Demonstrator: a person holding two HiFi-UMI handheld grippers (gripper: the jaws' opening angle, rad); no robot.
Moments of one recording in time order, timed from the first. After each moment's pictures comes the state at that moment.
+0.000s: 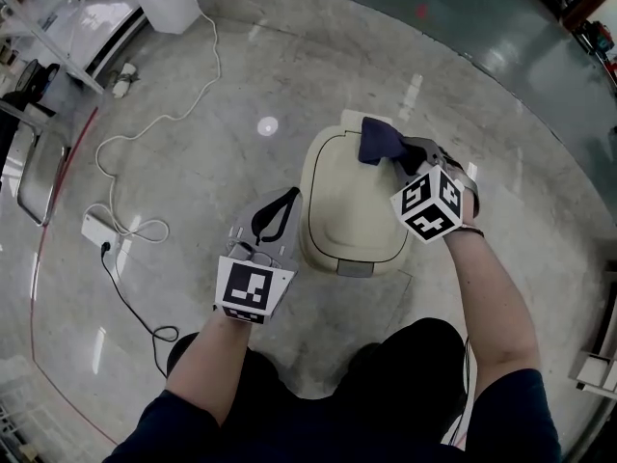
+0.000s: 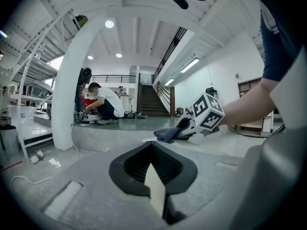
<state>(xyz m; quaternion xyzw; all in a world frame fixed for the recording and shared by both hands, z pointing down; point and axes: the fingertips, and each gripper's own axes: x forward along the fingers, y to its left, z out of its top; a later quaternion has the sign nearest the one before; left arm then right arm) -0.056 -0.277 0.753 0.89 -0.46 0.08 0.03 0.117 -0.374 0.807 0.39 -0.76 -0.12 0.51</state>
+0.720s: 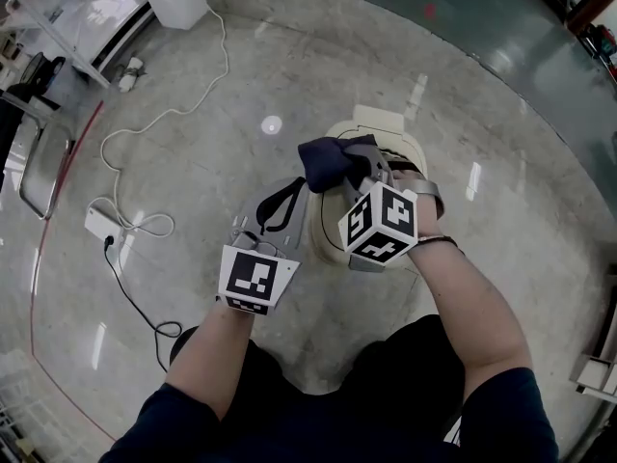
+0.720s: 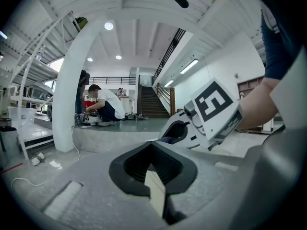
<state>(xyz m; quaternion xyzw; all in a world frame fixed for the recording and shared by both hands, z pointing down) -0.066 -0.280 0.750 0.89 -0.46 0.08 0.02 -0.012 -0.334 0.802 0.29 -0.80 -0.19 0.49</state>
